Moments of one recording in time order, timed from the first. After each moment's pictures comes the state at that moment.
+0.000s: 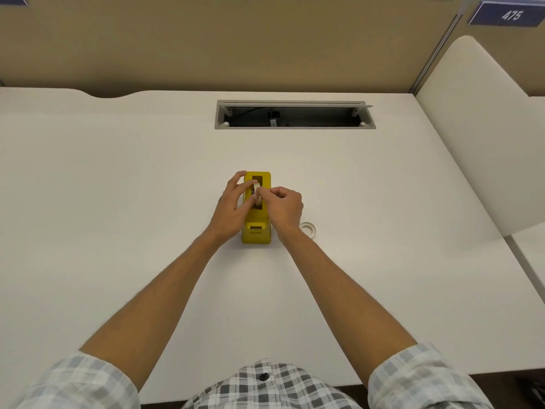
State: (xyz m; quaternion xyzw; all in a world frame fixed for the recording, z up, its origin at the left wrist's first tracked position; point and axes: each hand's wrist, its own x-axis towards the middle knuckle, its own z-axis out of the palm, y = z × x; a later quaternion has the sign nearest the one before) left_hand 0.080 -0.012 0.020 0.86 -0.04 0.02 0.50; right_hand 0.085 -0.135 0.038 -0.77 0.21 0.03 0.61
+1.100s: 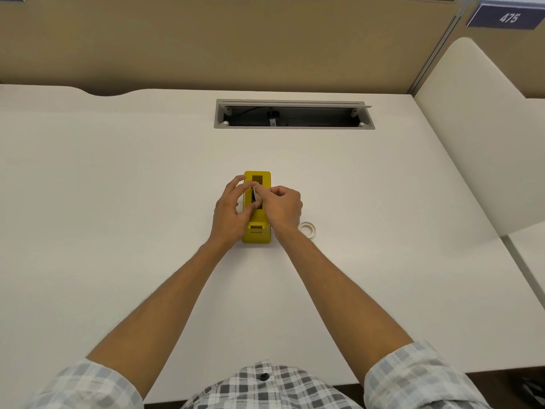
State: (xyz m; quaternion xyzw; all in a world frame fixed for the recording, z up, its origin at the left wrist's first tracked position) left_hand 0.069 -0.017 0.012 0.86 -0.01 0.09 0.50; right_hand 0.084 -0.129 0.041 -0.78 0.22 0.02 0.59
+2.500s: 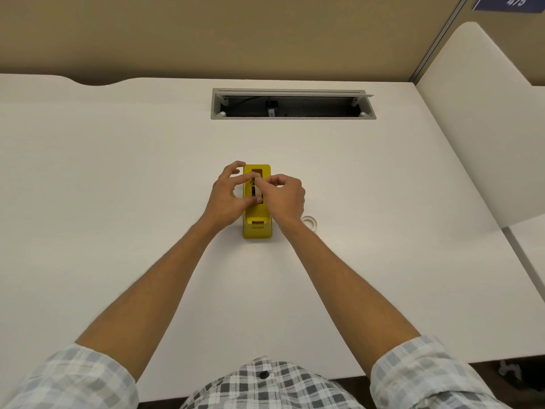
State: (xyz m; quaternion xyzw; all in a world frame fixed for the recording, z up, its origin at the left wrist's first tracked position) left_hand 0.094 -0.002 0.026 0.88 -0.03 0.01 0.48; right_hand 0.092 -0.132 0.046 -0.82 0.19 0.00 0.54
